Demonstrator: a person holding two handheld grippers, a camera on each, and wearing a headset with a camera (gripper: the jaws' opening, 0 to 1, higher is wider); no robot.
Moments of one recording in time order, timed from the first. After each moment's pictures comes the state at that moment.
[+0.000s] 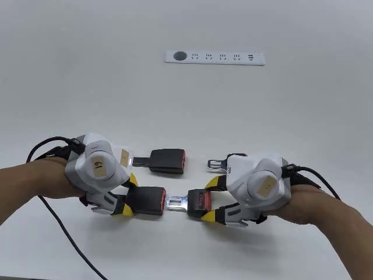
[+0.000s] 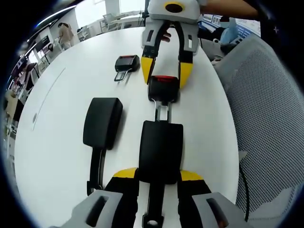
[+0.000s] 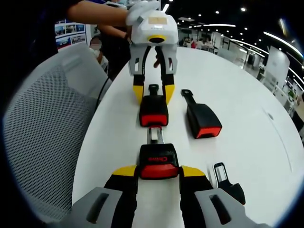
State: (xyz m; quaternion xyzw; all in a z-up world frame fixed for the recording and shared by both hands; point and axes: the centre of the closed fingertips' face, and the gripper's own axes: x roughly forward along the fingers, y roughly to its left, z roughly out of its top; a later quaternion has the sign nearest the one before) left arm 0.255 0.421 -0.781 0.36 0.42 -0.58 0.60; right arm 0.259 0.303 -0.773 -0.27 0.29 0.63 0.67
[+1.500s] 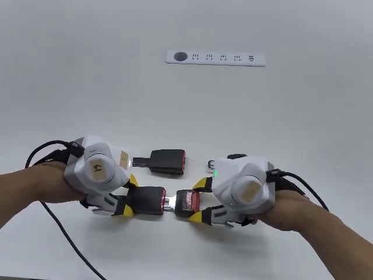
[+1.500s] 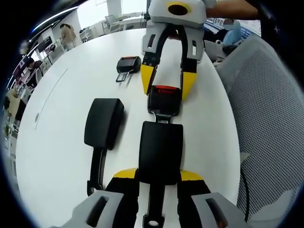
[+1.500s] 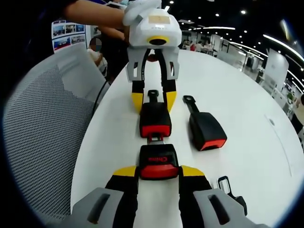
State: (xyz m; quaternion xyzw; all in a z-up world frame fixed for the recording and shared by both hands) left arm 0.256 0.420 -0.780 0.36 0.41 -0.57 0.62; right arm 0.258 0.324 -0.774 -0.27 0.28 0.62 0.68
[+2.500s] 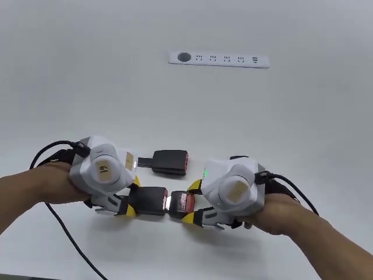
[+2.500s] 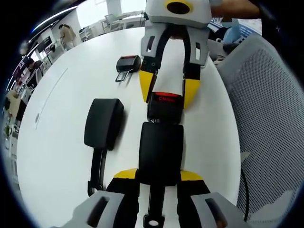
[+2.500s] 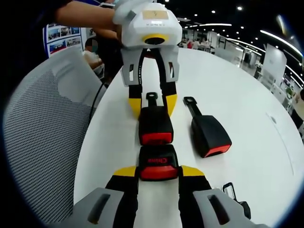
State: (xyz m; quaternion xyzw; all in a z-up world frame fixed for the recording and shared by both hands) left arm 0.254 0.418 -0.779 0.36 0.41 -0.56 0.61; right arm 0.260 0.339 -0.779 -0.26 0.30 0.62 0.68
